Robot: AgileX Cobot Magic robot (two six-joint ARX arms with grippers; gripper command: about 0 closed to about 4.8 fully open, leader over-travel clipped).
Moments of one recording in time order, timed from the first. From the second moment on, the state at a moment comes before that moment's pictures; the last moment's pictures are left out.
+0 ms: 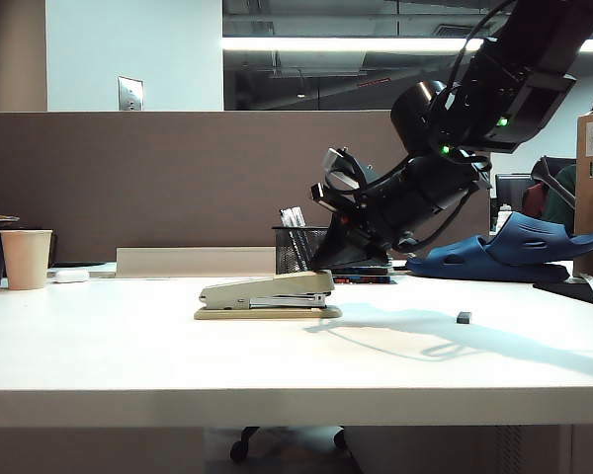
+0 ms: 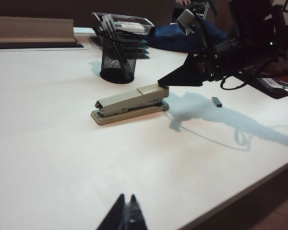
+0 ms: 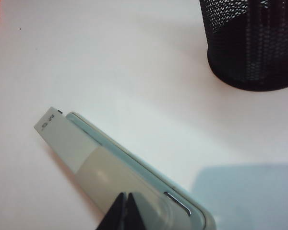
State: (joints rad) left arm -0.05 0.00 0.08 -0.20 0.54 -0.06; right arm 0.39 2.02 1.27 0.14 -0.47 0.10
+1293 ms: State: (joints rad) left arm -0.05 0.00 0.08 -0.15 0.41 -0.06; right arm 0.36 1.60 1.26 0.05 -0.28 -0.08
